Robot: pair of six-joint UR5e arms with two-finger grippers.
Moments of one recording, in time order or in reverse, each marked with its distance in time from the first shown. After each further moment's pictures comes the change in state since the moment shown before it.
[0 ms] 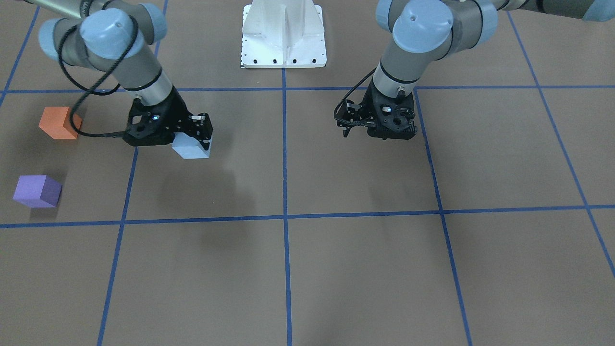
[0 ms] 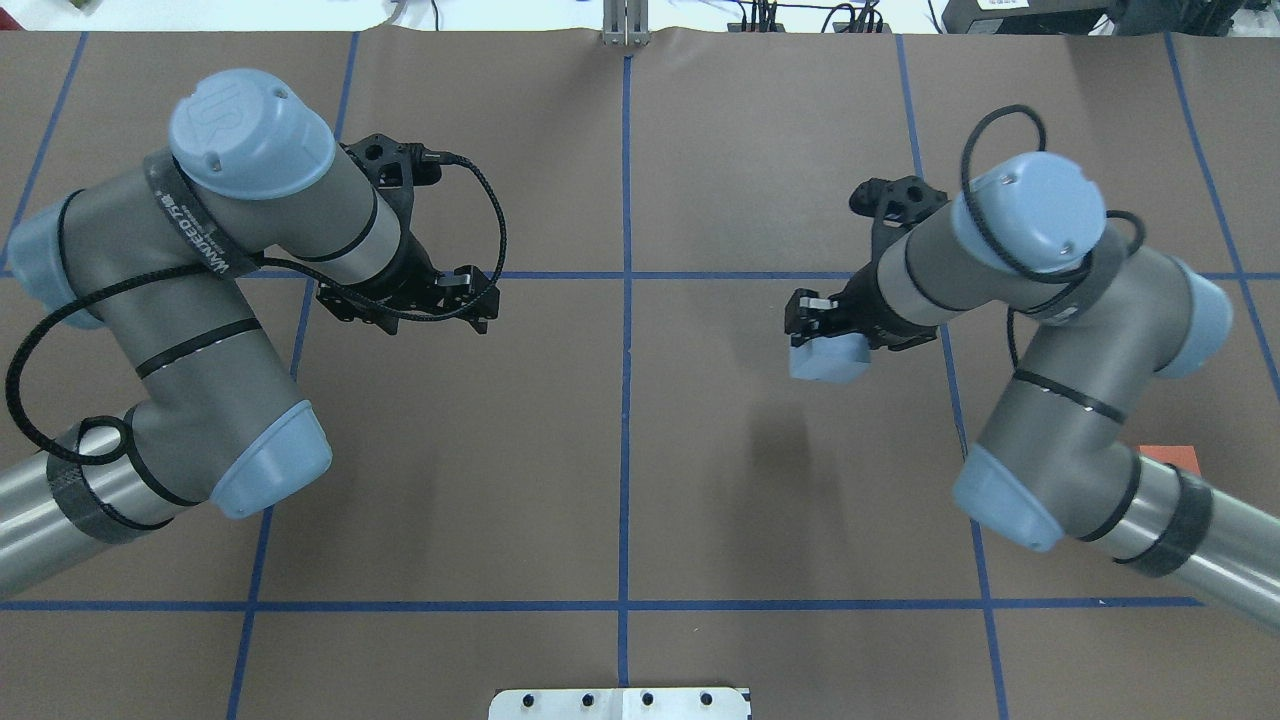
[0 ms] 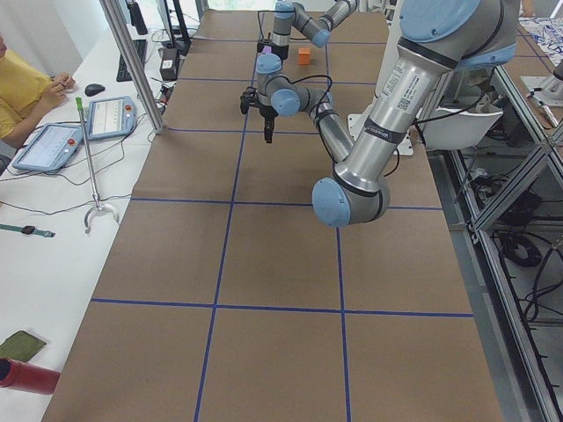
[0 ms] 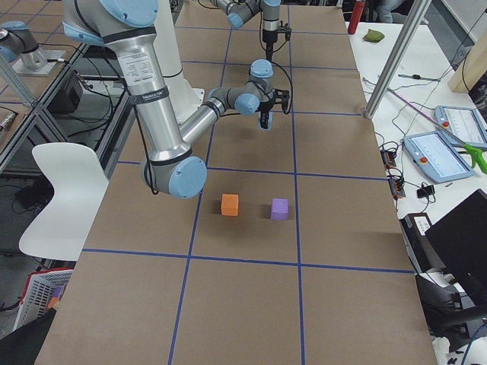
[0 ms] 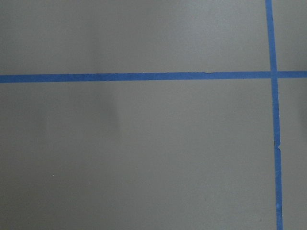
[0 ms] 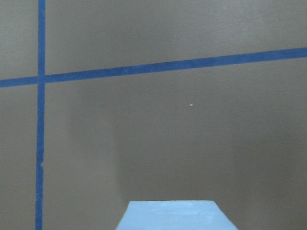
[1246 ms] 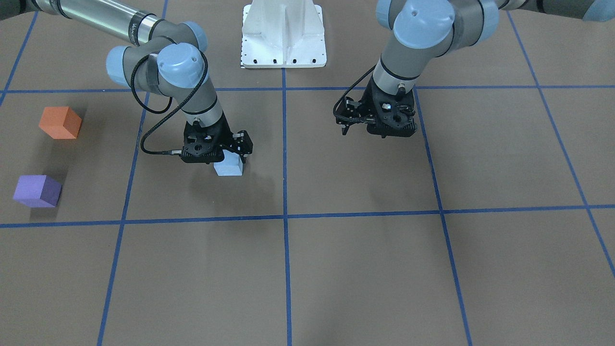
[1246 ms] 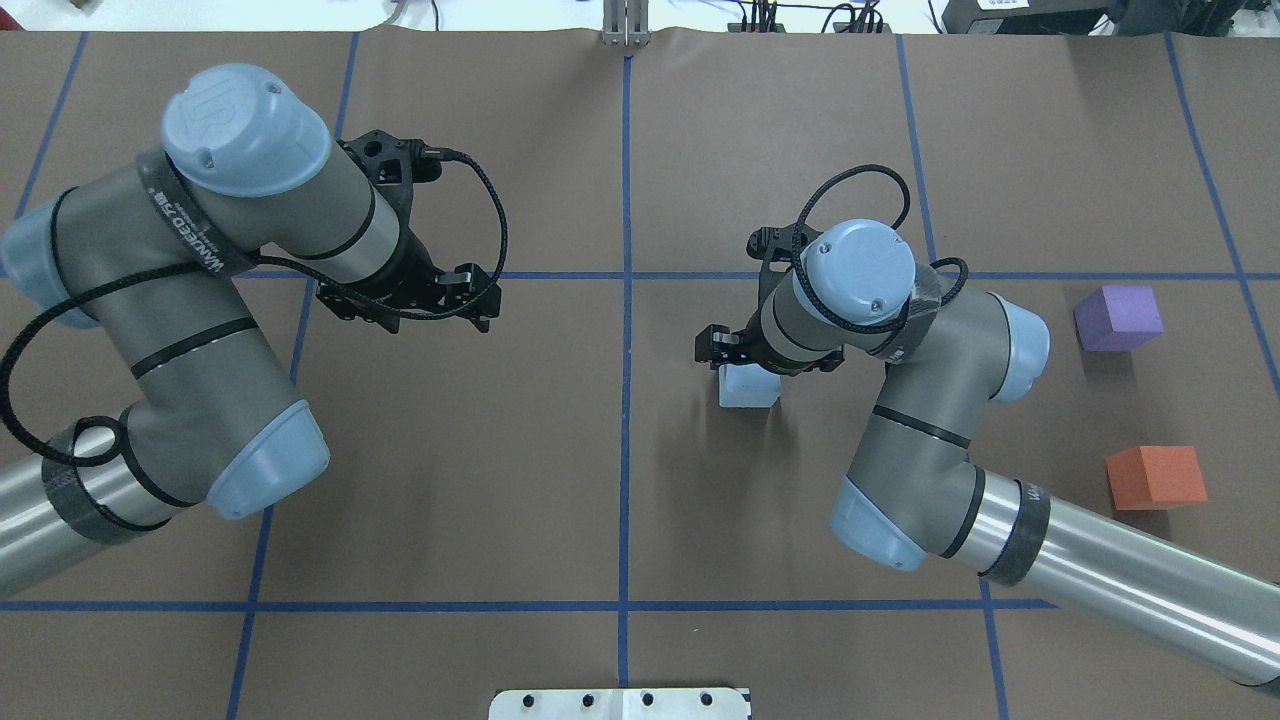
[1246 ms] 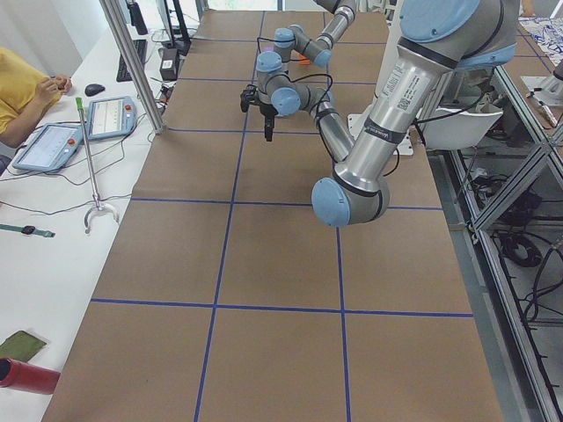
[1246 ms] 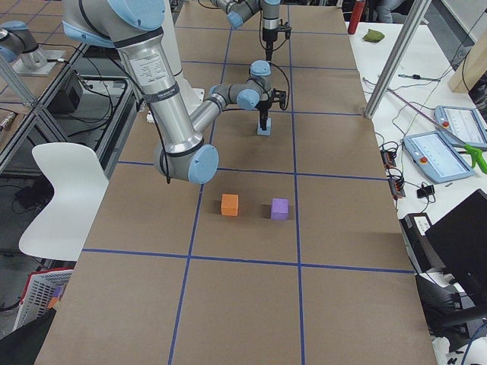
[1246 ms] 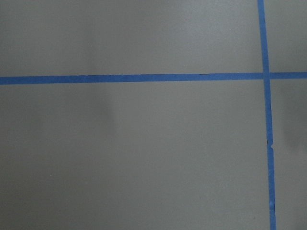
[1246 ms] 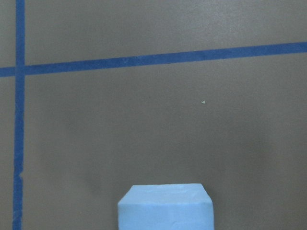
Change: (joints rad) left arm -0.002 -0.002 -0.011 0.000 -0.003 0.000; right arm -0.174 0.214 -0.274 0.030 -0.182 0.021
